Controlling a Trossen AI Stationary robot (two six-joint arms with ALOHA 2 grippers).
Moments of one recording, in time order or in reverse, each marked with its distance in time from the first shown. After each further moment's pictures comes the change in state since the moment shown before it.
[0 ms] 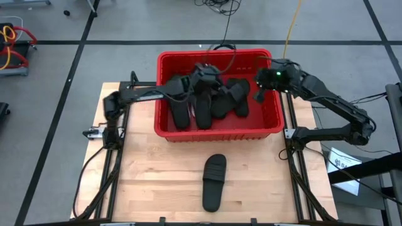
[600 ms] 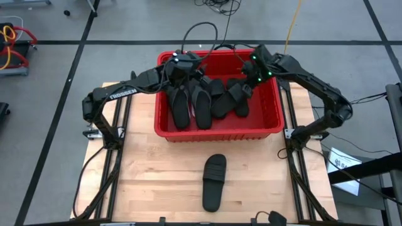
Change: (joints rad) left arm 0.024 -0.244 -0.001 -0.204 -0.007 0.063; right arm -0.151 0.391 0.270 -0.279 -0.386 0.154
